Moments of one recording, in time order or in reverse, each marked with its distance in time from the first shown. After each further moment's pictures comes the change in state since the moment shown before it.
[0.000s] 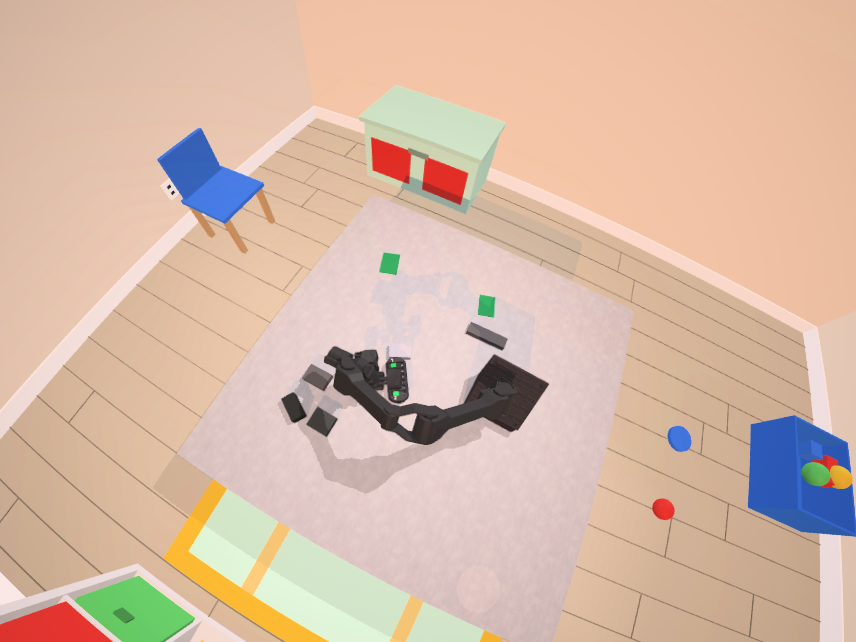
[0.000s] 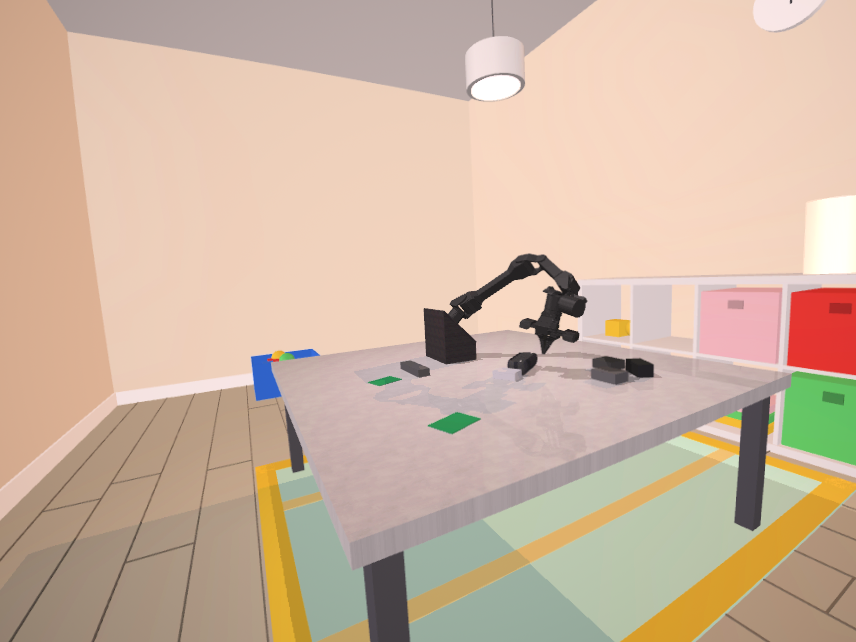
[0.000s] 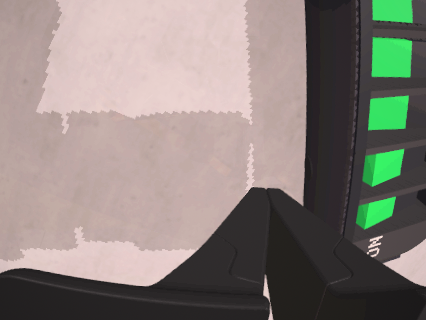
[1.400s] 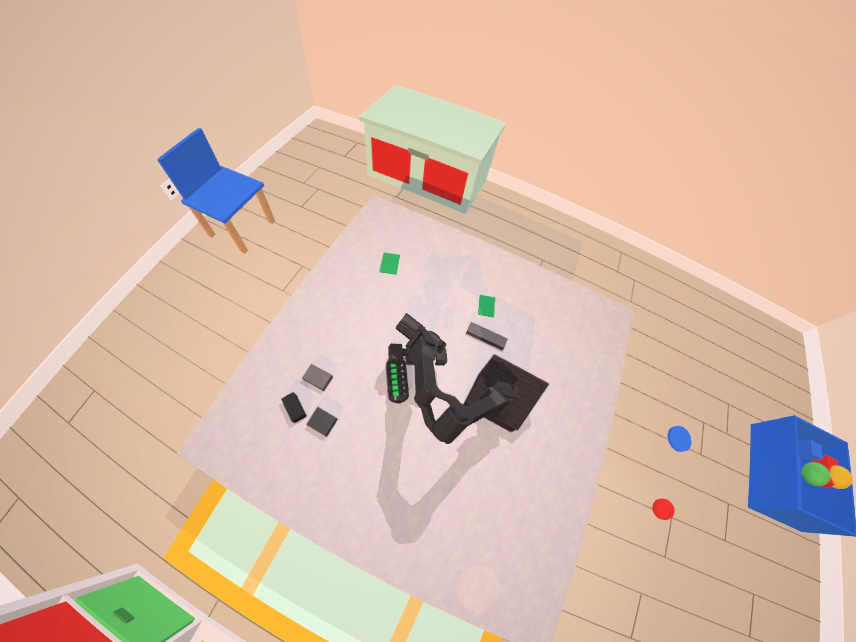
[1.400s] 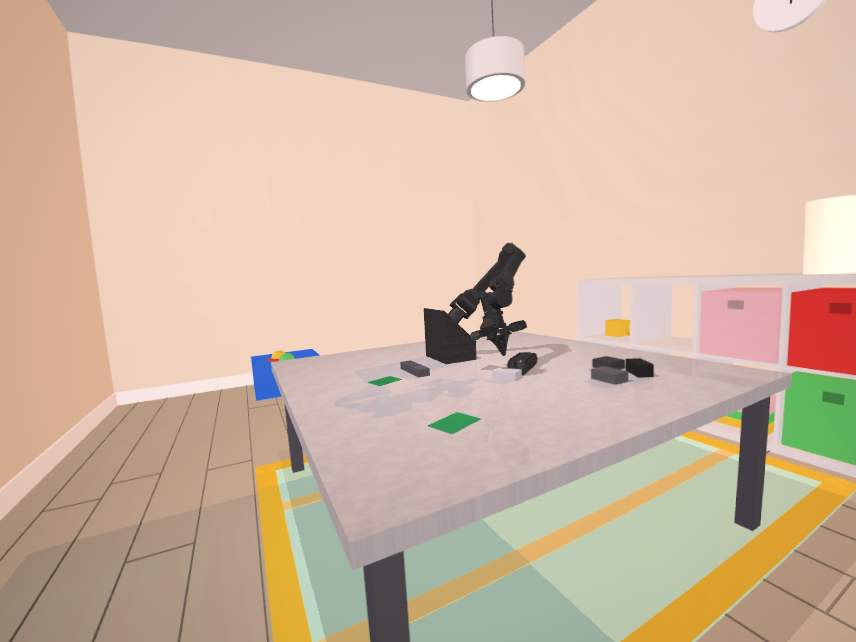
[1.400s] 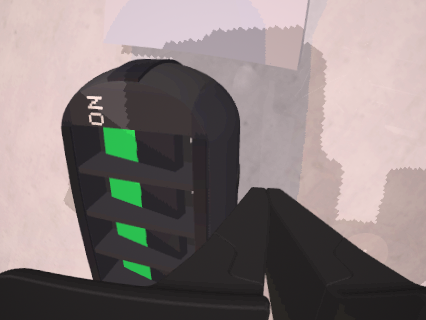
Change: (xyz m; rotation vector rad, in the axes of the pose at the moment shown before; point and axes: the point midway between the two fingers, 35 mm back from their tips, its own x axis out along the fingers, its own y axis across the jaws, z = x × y) arm 0.024 -0.117 0.086 -0.086 -0.003 0.463
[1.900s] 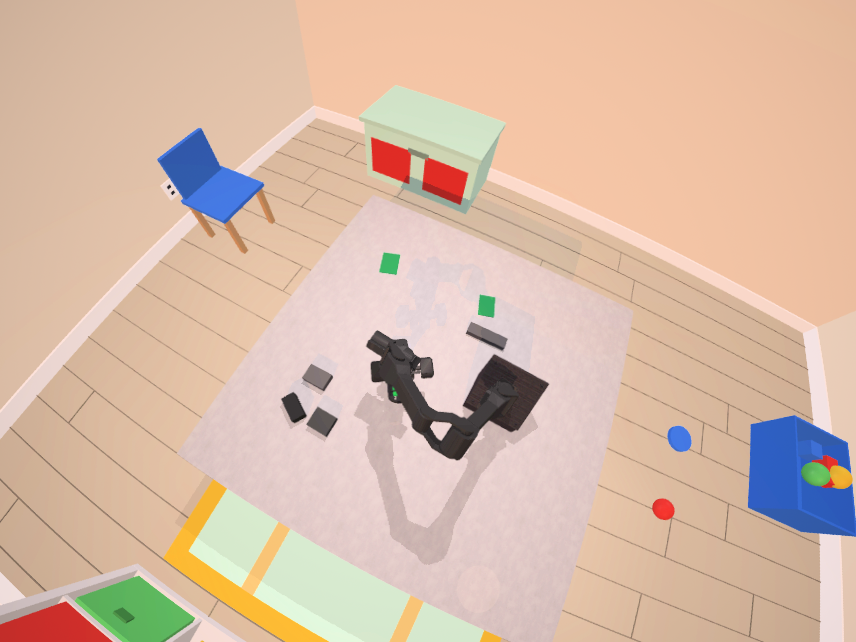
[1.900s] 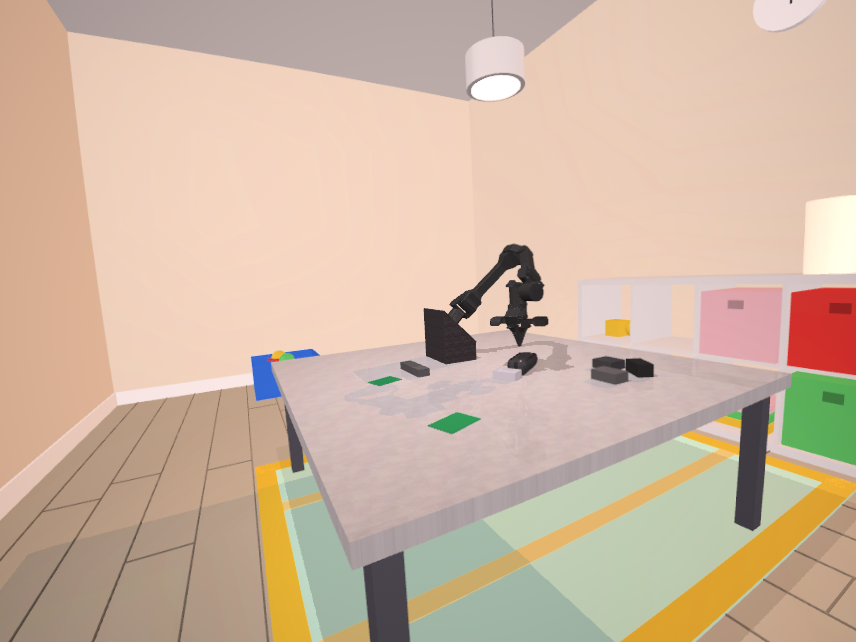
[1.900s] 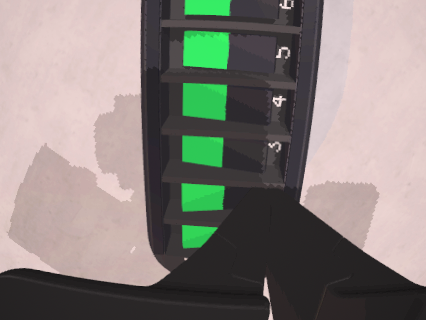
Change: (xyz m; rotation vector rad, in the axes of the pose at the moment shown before) arm -0.013 0.047 -0.055 -0.033 -0.004 -0.228
